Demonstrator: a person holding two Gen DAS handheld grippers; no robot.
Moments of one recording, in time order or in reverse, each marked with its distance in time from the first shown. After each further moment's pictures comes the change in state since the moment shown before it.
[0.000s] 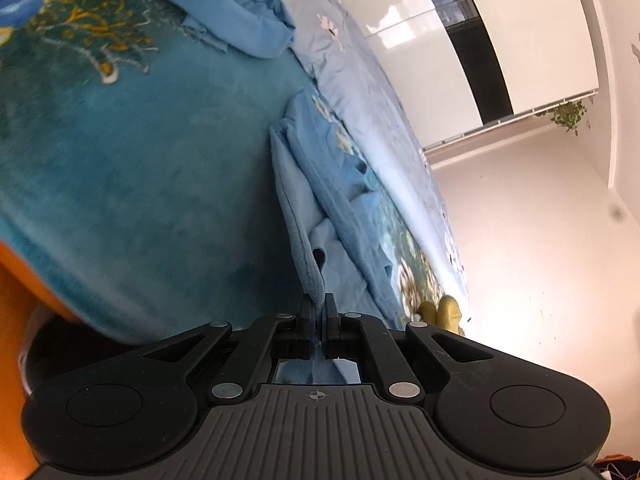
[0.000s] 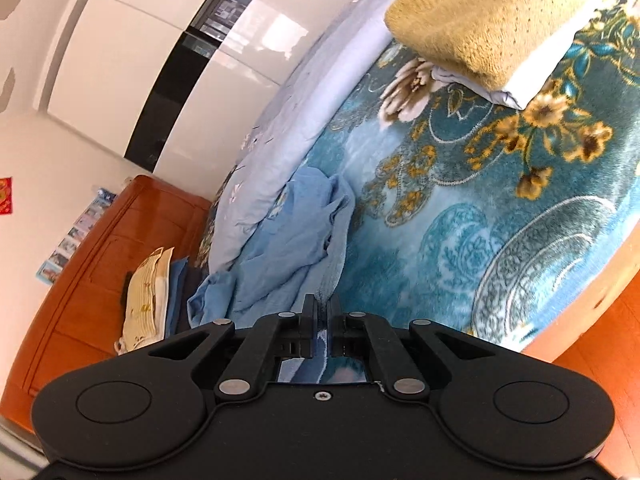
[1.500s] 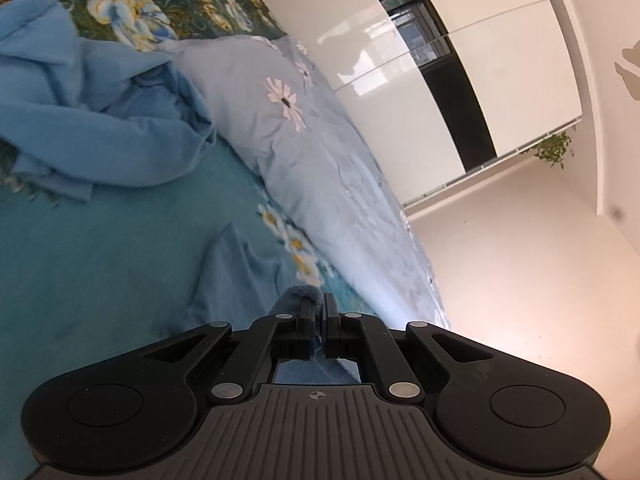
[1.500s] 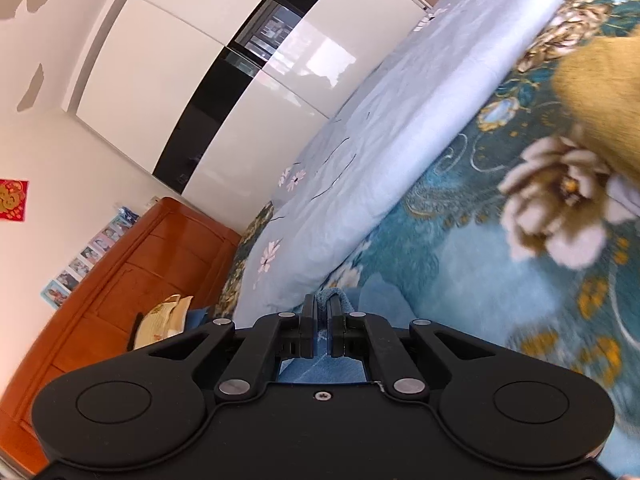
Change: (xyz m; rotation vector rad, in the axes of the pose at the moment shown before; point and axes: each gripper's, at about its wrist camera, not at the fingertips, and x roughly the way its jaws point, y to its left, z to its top) left arm 0.130 -0.057 0.157 0.074 -0.169 -0.057; right arm 0.175 0.057 0.135 -0.105 -0.099 0.080
